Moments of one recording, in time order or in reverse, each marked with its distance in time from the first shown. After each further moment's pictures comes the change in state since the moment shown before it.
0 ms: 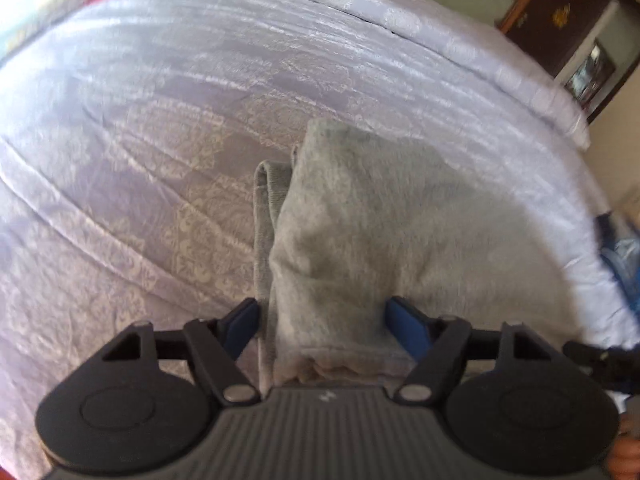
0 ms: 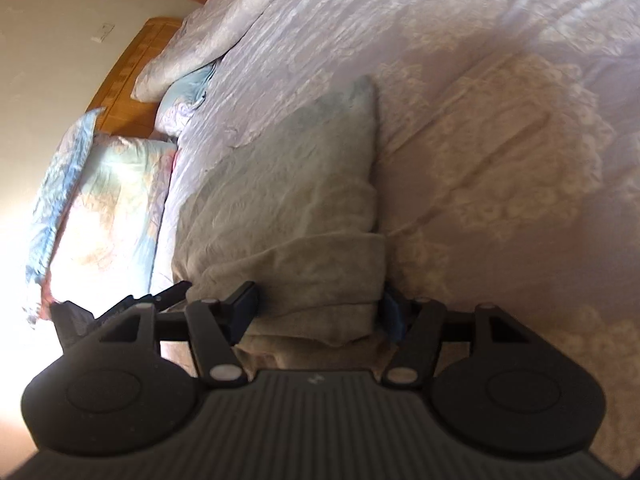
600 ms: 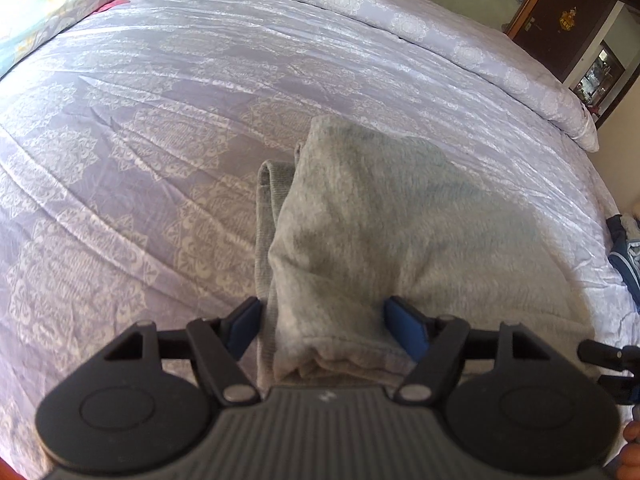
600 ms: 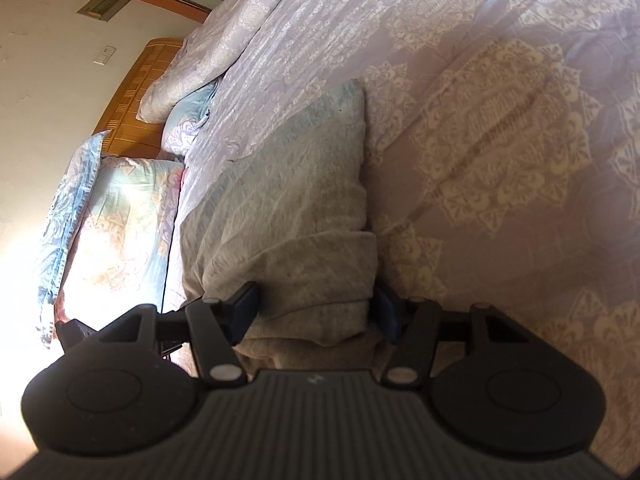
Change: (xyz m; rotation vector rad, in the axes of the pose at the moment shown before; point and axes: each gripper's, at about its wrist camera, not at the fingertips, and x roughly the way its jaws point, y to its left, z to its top) left arm -0.005 0.001 -0.007 -0.023 -0.022 0.010; right arm -0.008 -0.019 -0.003 0.082 -0.036 0.057
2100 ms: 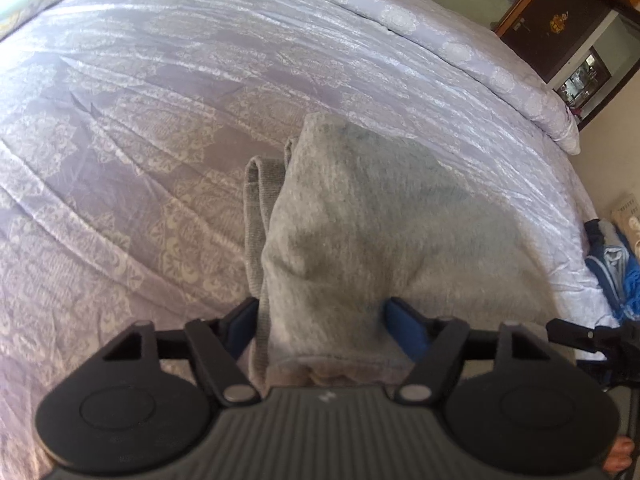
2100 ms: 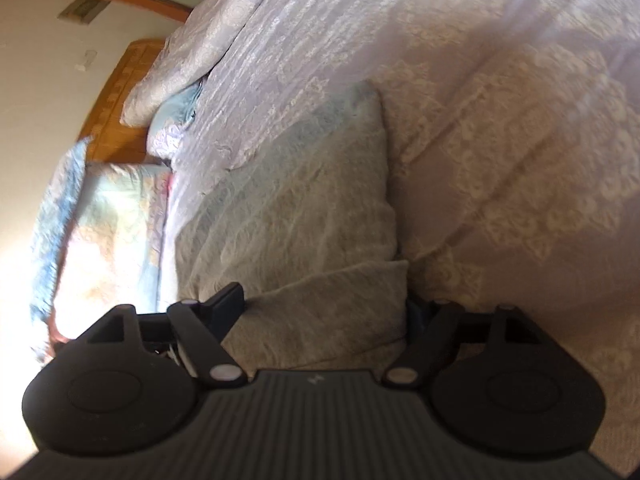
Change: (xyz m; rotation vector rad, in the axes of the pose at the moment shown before) left arm 0.008 0.008 0.010 -0.024 0.038 -0.083; right arm 0.018 0.020 0.009 -0.005 0.014 -0.068
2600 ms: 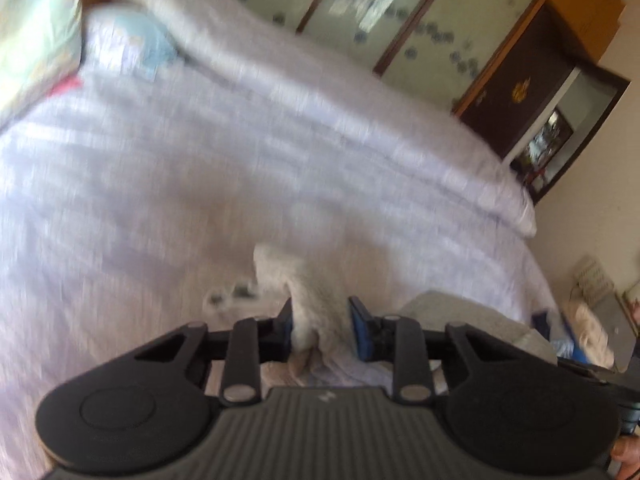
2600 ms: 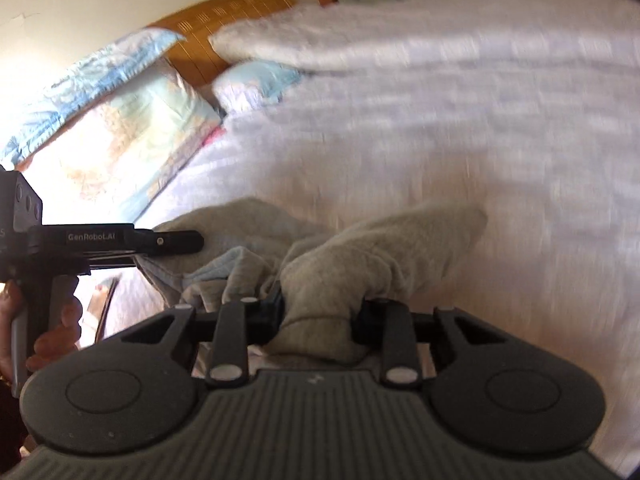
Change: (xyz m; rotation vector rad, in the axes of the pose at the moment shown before) left arm -0.080 -0.043 0.131 -0.005 -0.268 -0.118; right arm -0.007 0.154 0.039 -0.686 -0.101 -0.103
